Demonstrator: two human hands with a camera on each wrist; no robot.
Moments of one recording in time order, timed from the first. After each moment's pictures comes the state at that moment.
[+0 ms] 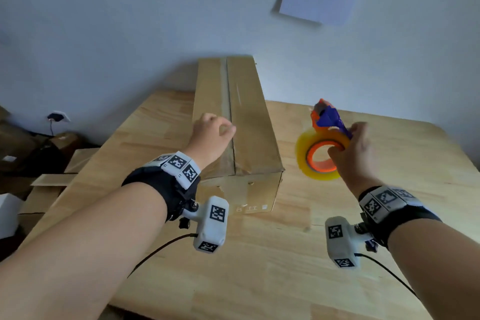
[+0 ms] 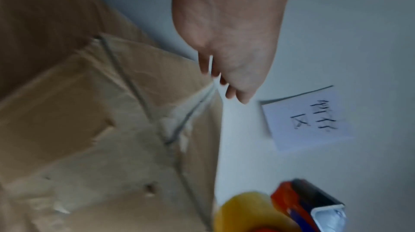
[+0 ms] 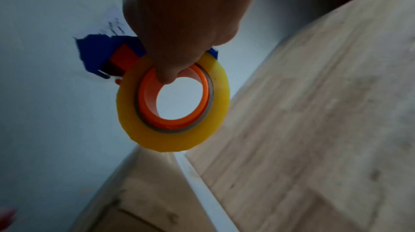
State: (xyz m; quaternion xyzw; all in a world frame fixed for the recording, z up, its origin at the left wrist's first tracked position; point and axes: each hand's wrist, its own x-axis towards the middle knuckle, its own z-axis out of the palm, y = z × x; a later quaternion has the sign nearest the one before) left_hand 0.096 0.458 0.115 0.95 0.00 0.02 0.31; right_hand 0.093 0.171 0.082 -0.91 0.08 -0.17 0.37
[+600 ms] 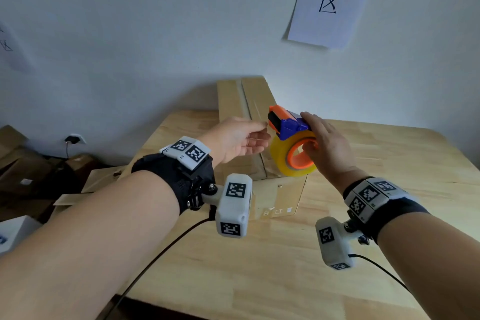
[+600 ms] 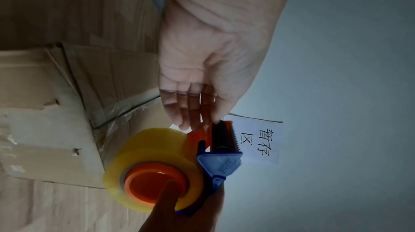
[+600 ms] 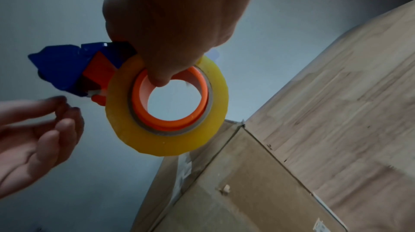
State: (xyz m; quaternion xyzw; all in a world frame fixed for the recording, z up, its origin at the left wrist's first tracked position) left_hand 0.055 0.478 0.196 0.69 0.05 -0.18 0.70; right_hand 0.061 0.272 0.129 -0.91 -0.18 -0.28 0.24
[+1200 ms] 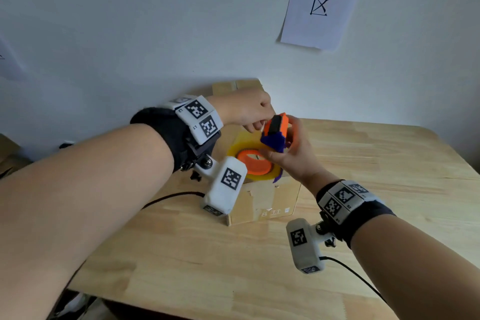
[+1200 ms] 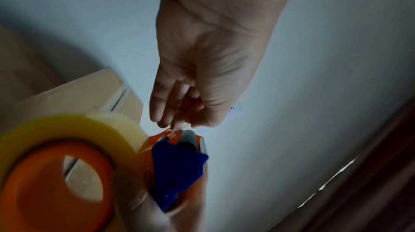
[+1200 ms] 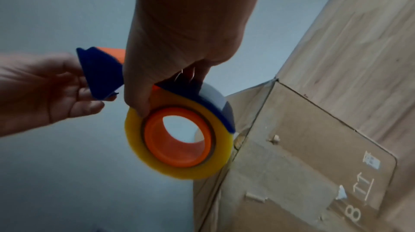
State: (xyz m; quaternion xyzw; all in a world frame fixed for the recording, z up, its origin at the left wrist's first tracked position) left_hand 0.071 0.464 0.253 0.92 -0.18 -0.14 0.32; right_hand 0.056 0.319 0.122 -0.78 -0.14 -0.10 0.61
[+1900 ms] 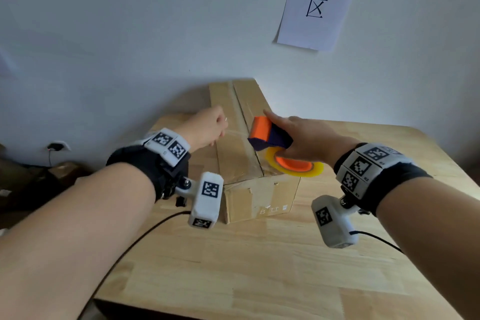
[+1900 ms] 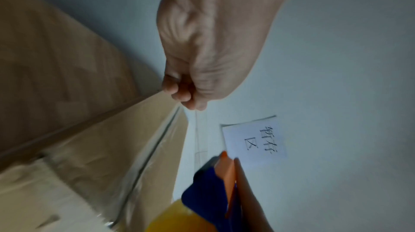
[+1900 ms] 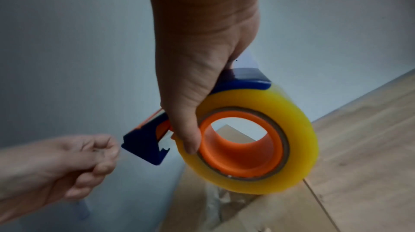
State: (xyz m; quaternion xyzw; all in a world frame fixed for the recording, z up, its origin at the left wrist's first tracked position) left_hand 0.071 0.535 0.194 0.94 -0.08 -0.04 0.34; right_hand 0.055 0.303 0.186 -0.98 -0.19 -0.01 0.04
